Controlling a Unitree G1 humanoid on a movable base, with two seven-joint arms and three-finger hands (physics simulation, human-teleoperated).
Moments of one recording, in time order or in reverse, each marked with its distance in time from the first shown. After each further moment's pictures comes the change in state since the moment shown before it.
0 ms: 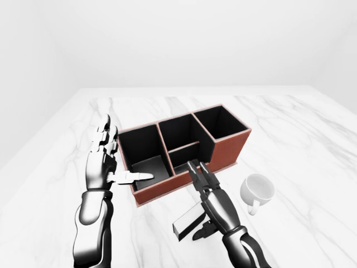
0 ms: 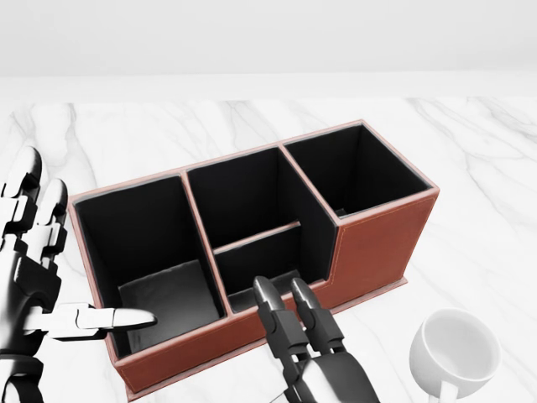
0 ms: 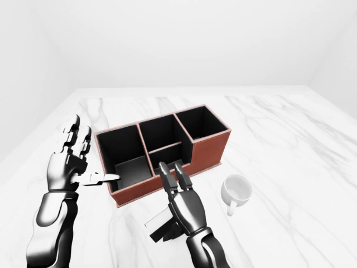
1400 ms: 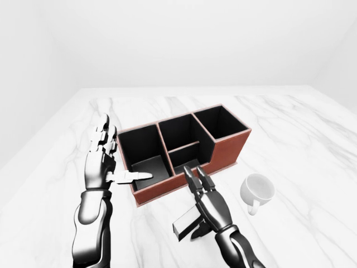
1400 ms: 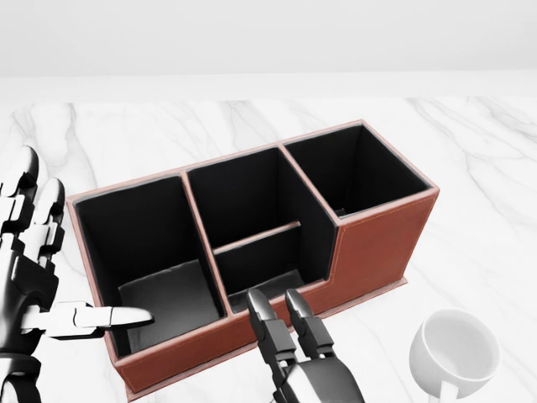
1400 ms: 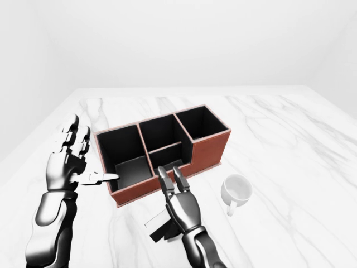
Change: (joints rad) left arm -0.005 0.004 0.009 0.006 -0.001 0.000 -0.001; right arm -0.059 0.030 0.018 0.185 -0.094 0.000 -0.079
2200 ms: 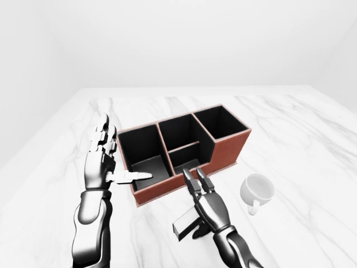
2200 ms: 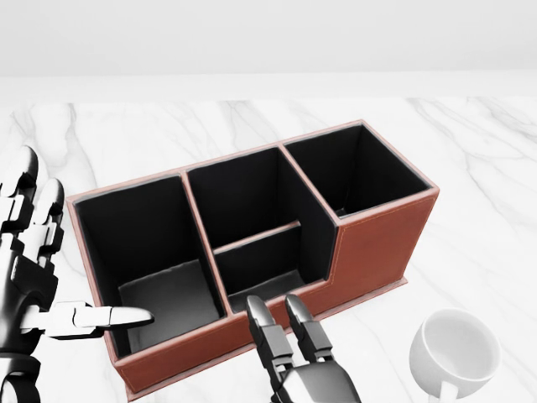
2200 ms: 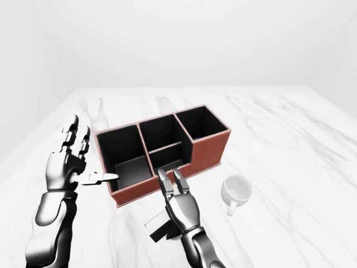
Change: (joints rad) left arm -0.001 0.001 0.002 0.002 -0.001 0.000 0.001; right arm -0.020 0.010 0.001 0.081 -0.067 0.000 -0.046
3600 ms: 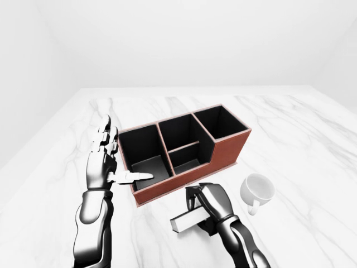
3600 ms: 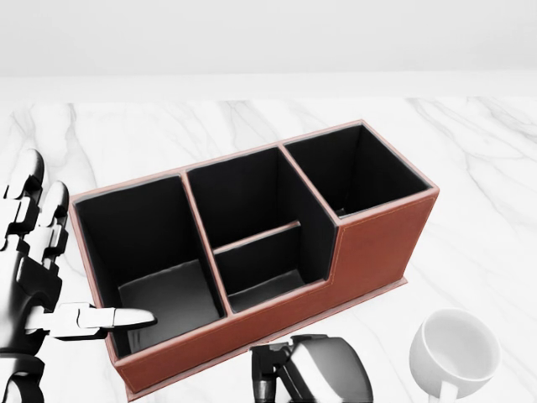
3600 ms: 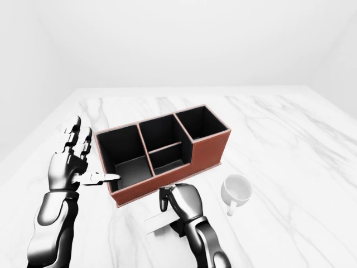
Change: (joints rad) left arm 0.001 -0.003 -0.008 0.012 0.005 0.000 -0.001; right arm -0.042 0.022 -0.070 -0.063 0.029 0.000 0.131
